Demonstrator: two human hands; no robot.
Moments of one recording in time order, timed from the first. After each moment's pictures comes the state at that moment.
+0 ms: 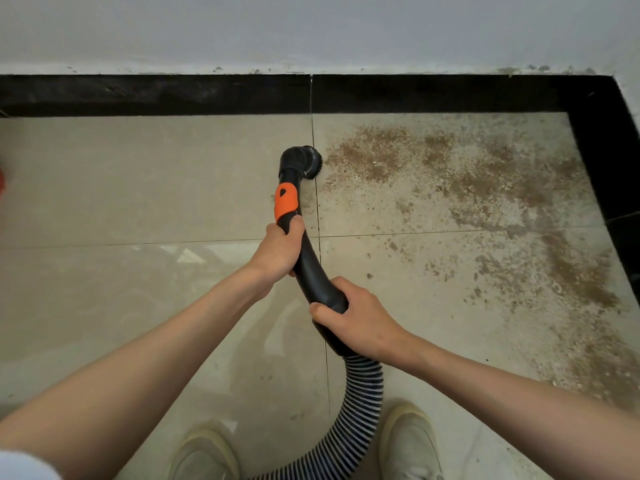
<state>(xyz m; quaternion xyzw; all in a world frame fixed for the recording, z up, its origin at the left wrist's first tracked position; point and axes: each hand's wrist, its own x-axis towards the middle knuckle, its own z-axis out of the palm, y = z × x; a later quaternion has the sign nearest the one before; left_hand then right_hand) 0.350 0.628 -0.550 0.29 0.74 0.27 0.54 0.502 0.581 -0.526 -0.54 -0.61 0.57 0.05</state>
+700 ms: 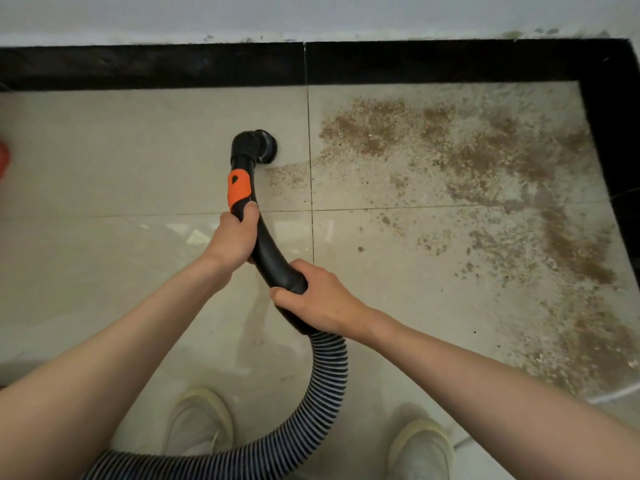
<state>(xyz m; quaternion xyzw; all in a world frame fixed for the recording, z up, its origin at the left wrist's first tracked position) 0.330 0.595 -0.546 0.25 0.82 0.27 0.44 0.488 0.566 -0.526 -0.48 -0.62 0.62 0.02</state>
